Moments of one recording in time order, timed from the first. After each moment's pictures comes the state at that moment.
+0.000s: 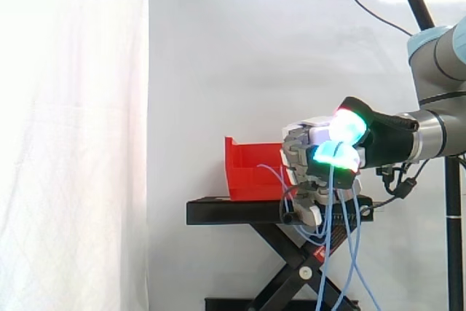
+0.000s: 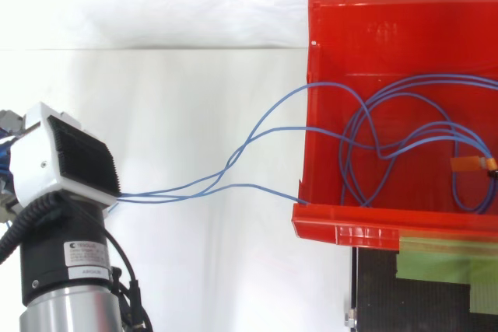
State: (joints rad) arm -0.02 -2.21 -1.18 -3.05 -1.91 -0.28
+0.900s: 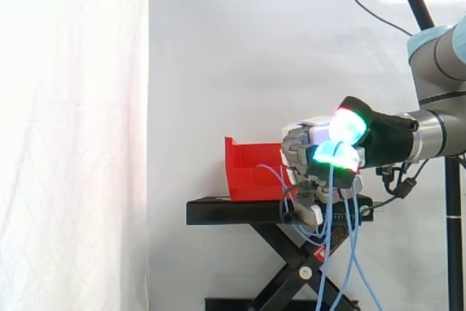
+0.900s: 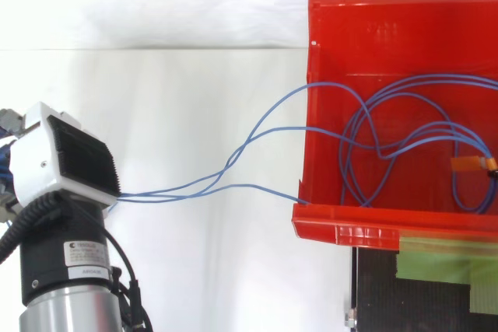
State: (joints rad) arm -0.02 -2.21 -1.18 -3.05 -1.91 -0.28
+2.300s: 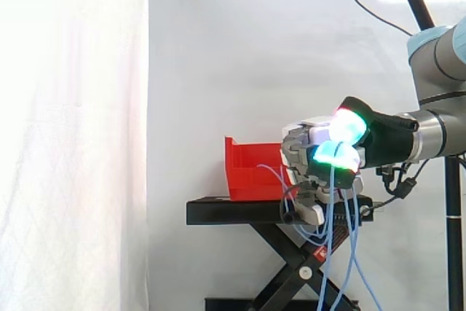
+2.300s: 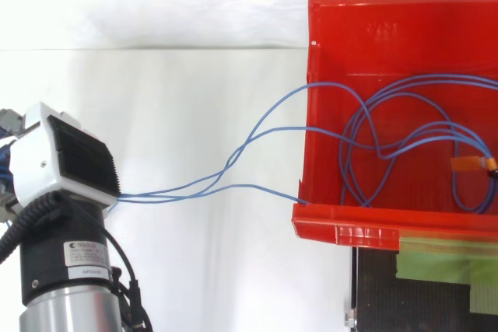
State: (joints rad) arm -0.02 -2.21 -1.18 -3.05 -1.91 -0.28
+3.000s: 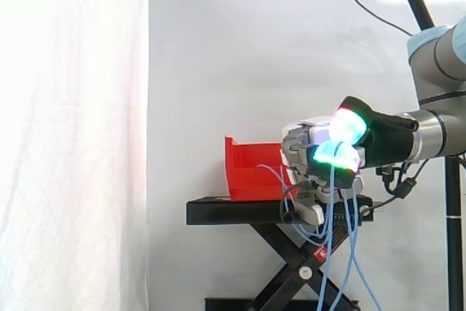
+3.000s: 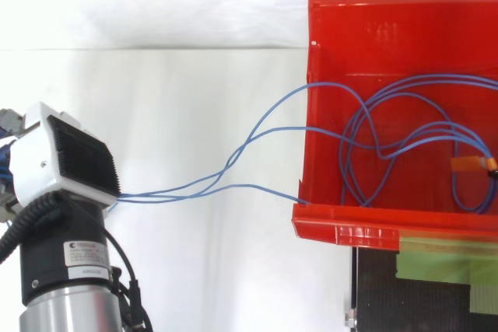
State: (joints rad) arm -0.02 -2.21 -1.18 -3.05 -1.91 -0.28
